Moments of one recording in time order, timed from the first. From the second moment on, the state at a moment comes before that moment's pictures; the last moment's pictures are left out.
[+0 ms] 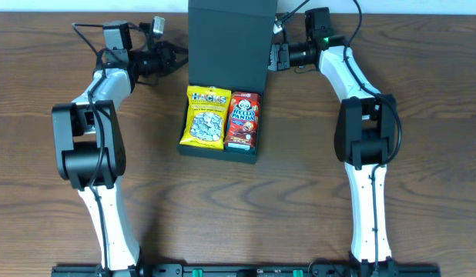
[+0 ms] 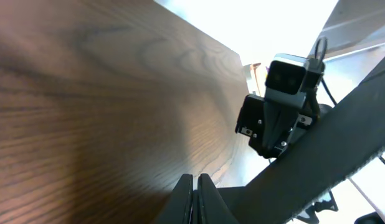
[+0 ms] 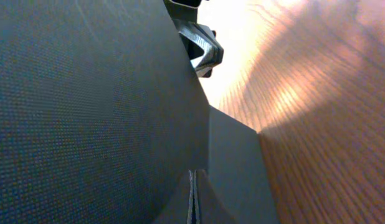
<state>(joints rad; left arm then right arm) 0.07 2.29 1.60 0.01 1.16 -0.51 0.14 2.64 2.23 -0.59 -1.49 0.02</state>
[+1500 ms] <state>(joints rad) 0.22 2.02 1.61 -0.55 1.00 -0.40 0.19 2.64 2.23 -0.58 -1.52 0.06</state>
